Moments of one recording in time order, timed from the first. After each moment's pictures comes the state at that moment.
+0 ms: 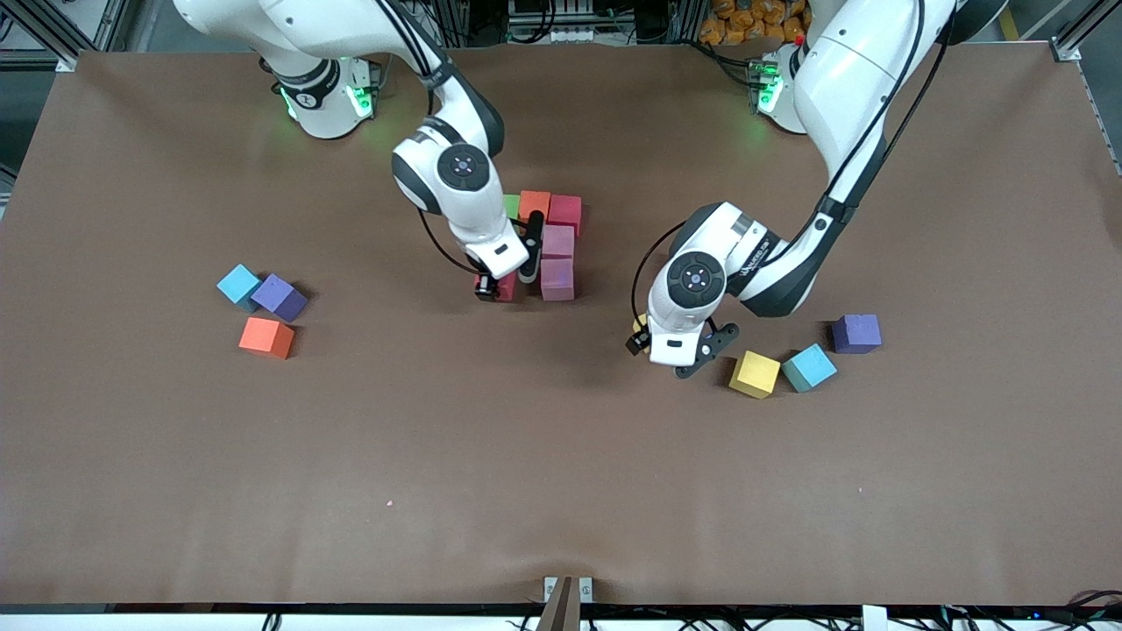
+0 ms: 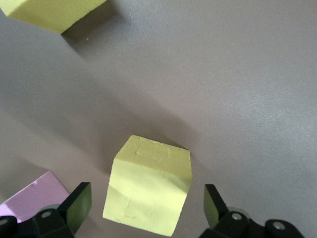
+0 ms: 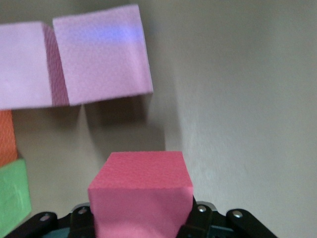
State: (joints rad) left arm -0.28 0.66 -0.35 -1.69 0.18 2.19 -1.35; right arm 0.65 0.44 0.10 -2.03 -0.13 2.50 -0.61
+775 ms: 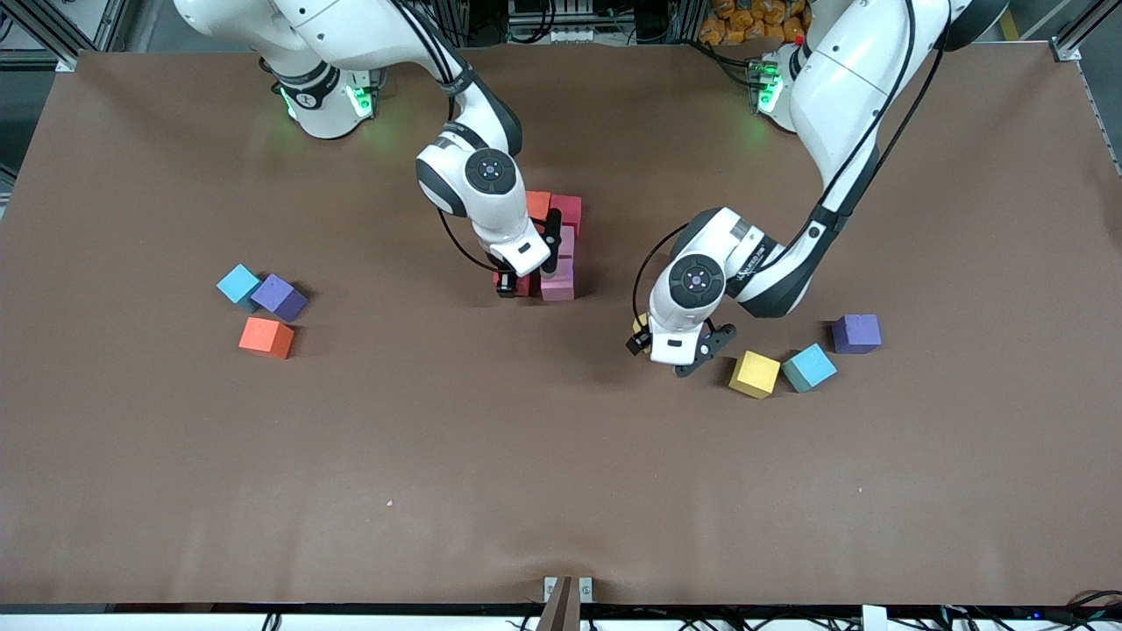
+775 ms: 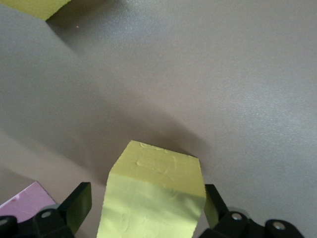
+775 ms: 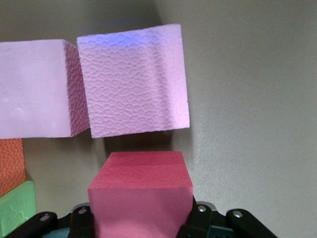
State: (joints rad) left arm -0.27 0.68 -0.35 -1.73 0.19 2.26 -1.35; right arm 0.68 0.50 0.10 -2.01 -0.13 2.50 -0.61
